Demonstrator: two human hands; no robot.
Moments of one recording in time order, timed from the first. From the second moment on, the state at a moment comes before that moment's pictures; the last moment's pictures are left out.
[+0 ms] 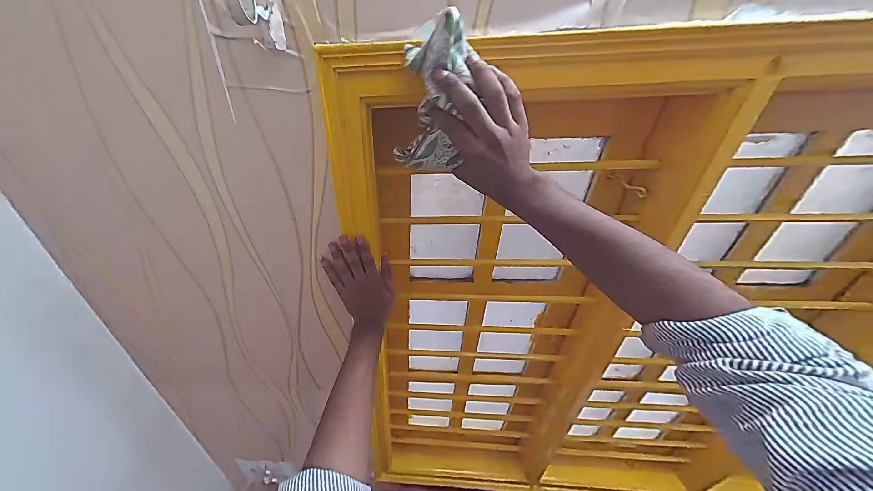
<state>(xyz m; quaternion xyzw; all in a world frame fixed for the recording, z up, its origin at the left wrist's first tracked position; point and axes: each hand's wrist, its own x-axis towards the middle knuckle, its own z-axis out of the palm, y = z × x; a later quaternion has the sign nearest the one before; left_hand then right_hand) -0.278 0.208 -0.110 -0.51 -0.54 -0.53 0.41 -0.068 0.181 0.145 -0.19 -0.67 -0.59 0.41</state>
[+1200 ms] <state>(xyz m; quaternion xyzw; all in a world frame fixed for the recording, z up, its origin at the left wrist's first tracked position) -0.278 0.208 -0.109 -0.51 -0.55 -0.52 0.40 -0.007 0.172 0.143 -0.26 -0.64 -0.62 0.37</state>
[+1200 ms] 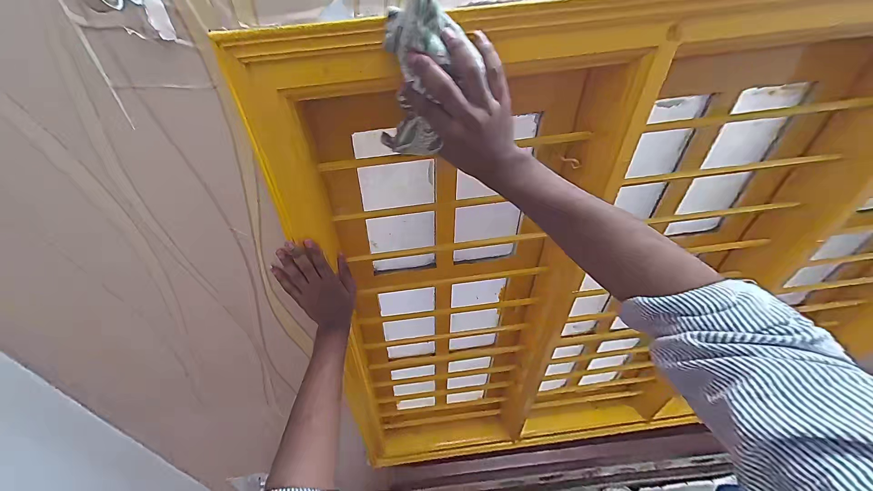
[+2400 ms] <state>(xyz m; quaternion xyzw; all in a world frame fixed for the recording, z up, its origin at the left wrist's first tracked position) -0.274 0.197 -0.104 -0.51 -0.57 -0.52 0.37 0.218 0.094 0.162 -0.44 -0.60 -0.48 0.45</state>
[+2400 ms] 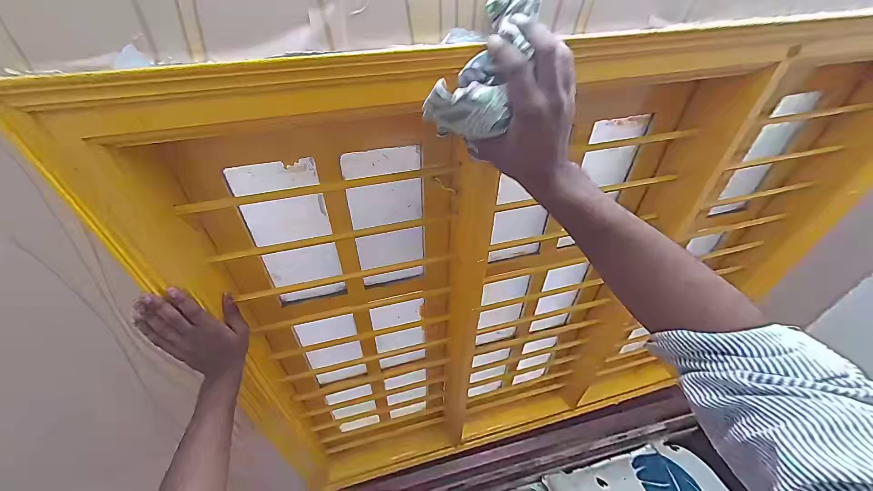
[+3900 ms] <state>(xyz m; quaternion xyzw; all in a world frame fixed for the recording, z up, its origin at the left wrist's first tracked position) -0.257 0.197 -0.116 -0.46 -0.62 -0.53 0.34 0.405 0.106 0.130 -0.36 -0.57 -0.65 0.35</state>
